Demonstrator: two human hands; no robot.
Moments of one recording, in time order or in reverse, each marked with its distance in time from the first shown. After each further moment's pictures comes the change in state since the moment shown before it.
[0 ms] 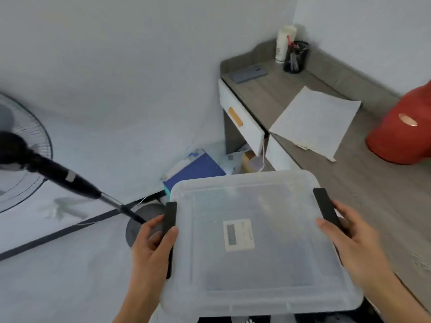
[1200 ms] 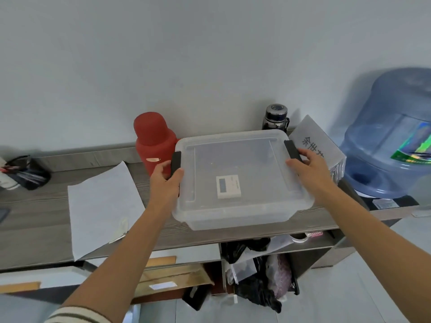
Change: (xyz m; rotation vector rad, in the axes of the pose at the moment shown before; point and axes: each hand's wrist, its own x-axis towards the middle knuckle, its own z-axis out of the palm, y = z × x) left_hand -0.024 0.103 0.411 0.313 -1.257 0.477; right_hand -0.056 0.016 -0.212 0.146 1.202 0.214
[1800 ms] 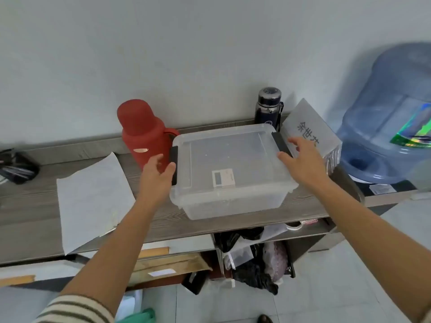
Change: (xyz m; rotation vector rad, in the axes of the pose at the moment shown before) left_hand 0.022 -0.026 0.009 0.390 -0.008 0.092; right_hand 0.021 0.024 -0.001 -0.431 0.054 -0.214
